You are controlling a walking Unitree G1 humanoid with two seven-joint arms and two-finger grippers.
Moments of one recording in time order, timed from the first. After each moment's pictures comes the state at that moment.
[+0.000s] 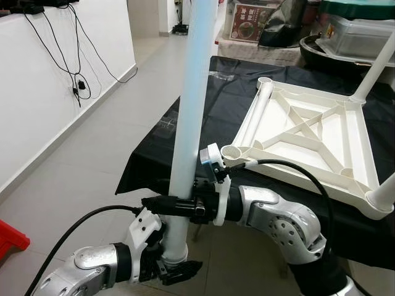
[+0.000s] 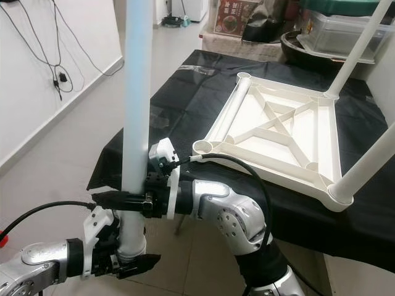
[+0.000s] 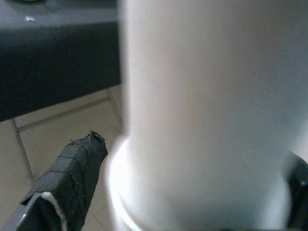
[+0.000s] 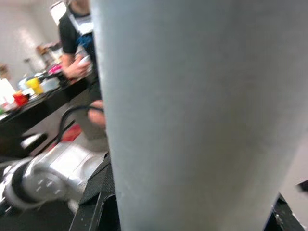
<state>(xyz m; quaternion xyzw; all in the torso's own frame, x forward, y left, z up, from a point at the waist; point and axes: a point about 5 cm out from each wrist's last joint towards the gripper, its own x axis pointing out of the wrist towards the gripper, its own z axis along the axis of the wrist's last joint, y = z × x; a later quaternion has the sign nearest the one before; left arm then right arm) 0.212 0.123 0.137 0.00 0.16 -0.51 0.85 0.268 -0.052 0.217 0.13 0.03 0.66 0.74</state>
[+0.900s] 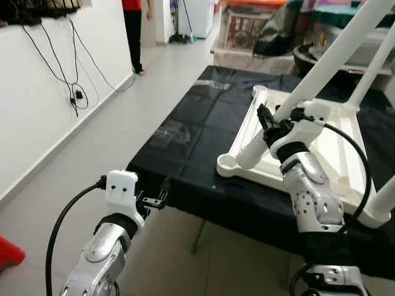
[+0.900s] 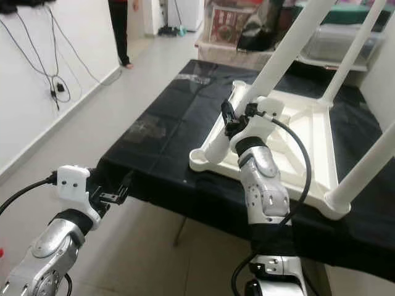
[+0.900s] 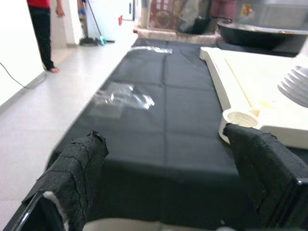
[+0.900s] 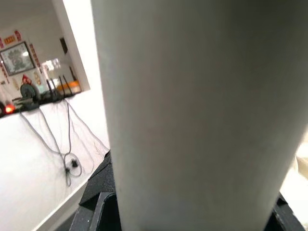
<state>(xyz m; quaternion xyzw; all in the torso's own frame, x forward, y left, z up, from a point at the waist) 0.250 0.135 0.173 -0.04 -0.04 -0.13 0.99 0.347 -0.172 0.247 0.12 -0.16 0.05 0.98</state>
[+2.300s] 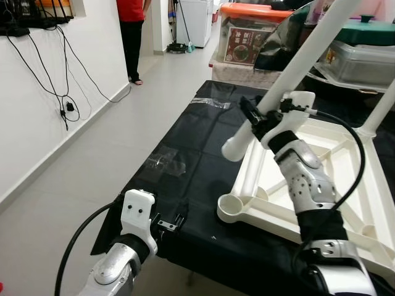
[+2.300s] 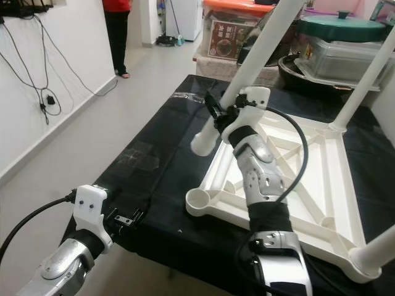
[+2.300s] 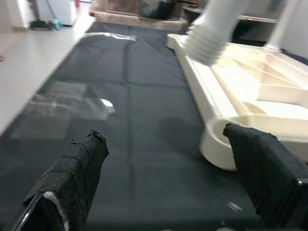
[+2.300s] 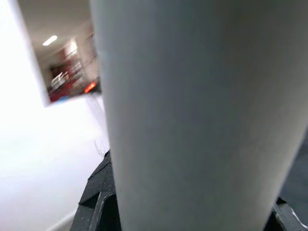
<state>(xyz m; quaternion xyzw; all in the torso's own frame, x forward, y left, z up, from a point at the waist) 0.217 0.103 0.153 -0.07 0.00 -0.23 0.97 0.375 -0.164 0.252 0.11 -0.13 0.24 0.96</state>
